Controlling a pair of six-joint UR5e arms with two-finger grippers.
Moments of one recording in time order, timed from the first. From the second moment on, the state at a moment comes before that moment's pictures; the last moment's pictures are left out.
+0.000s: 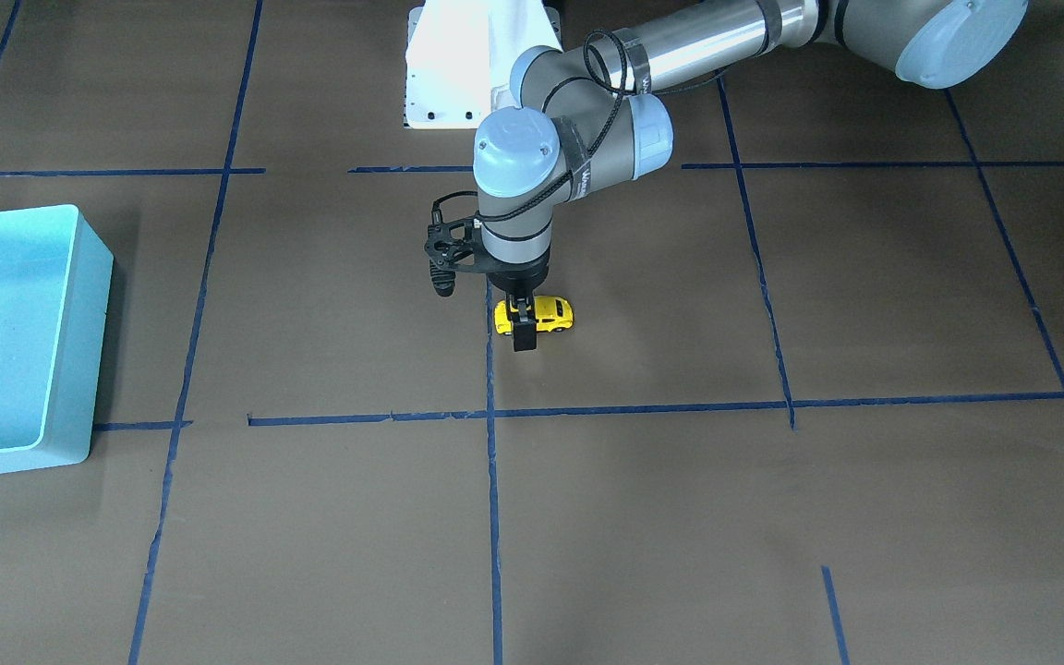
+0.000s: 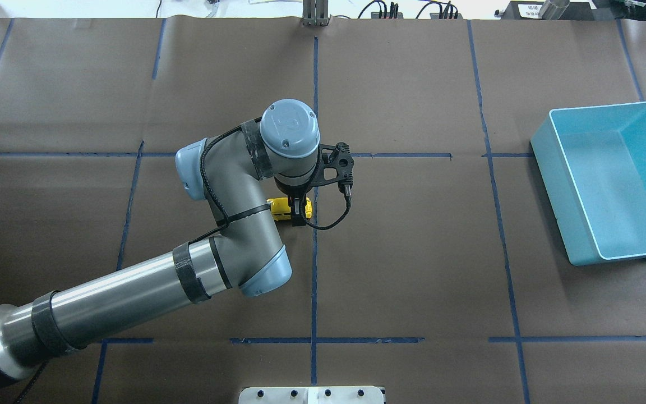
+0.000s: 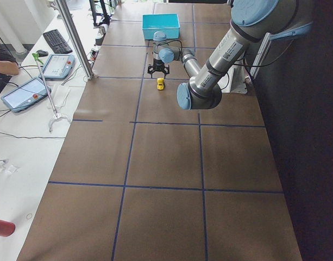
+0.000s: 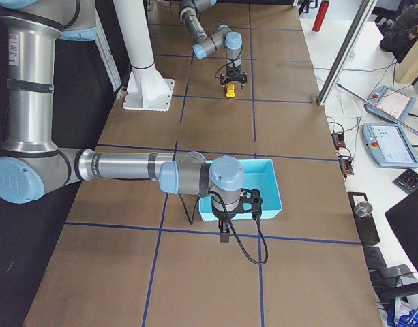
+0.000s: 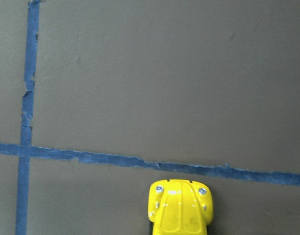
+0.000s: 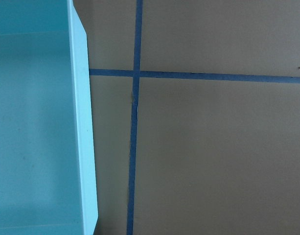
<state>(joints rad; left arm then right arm) -0.53 -2.49 -1.31 -1.65 -1.85 0.30 1.62 -1.69 1.73 -1.62 2.32 -0.07</state>
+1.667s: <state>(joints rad) -0.52 -2.55 -1.22 -1.59 -1.91 0.31 1.62 -1.69 1.74 -1.62 2.32 -0.07</state>
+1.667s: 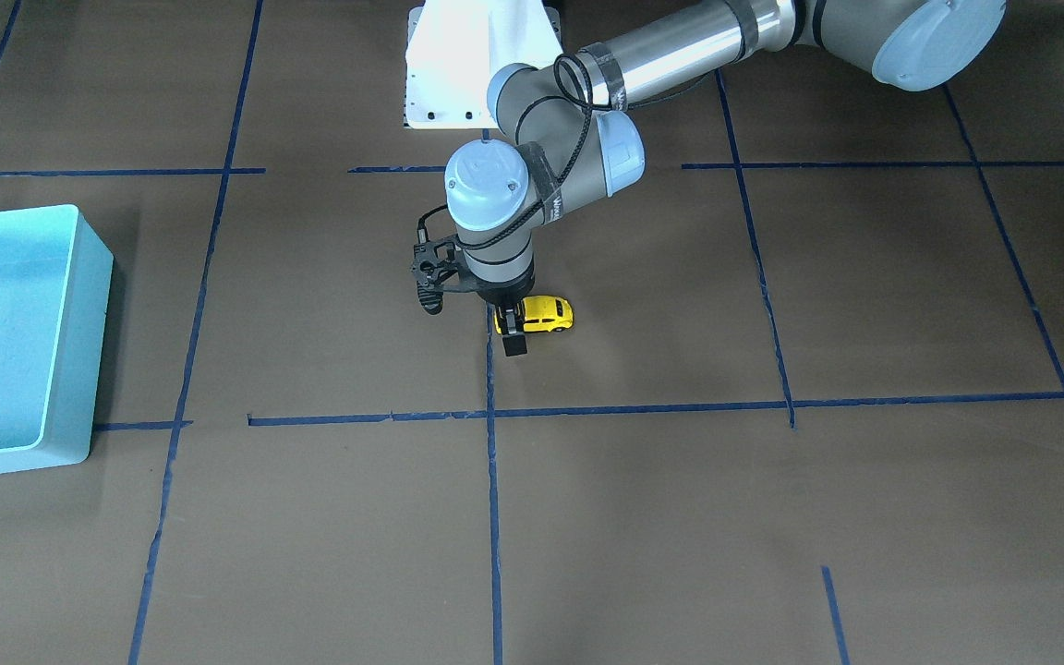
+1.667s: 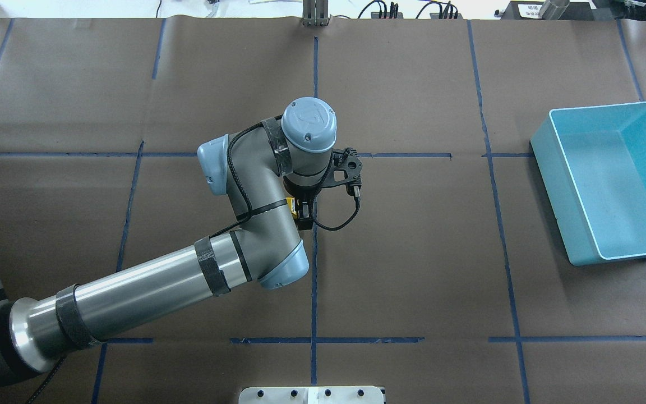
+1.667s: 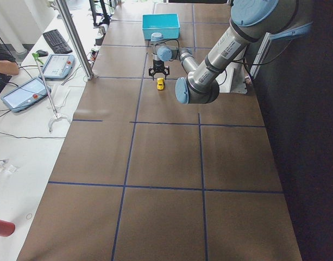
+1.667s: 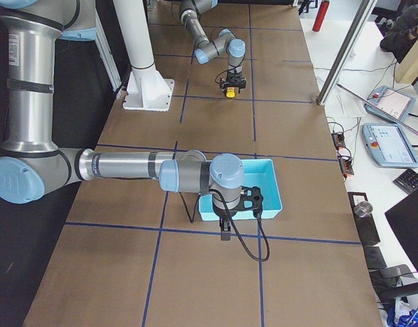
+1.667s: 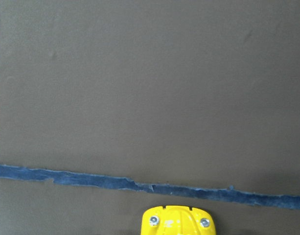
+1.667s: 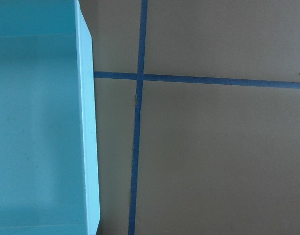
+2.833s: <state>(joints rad) -0.52 -2.57 -1.19 -1.58 -1.91 0.30 1.62 -1.69 1.74 -1.62 2.32 -0.07</state>
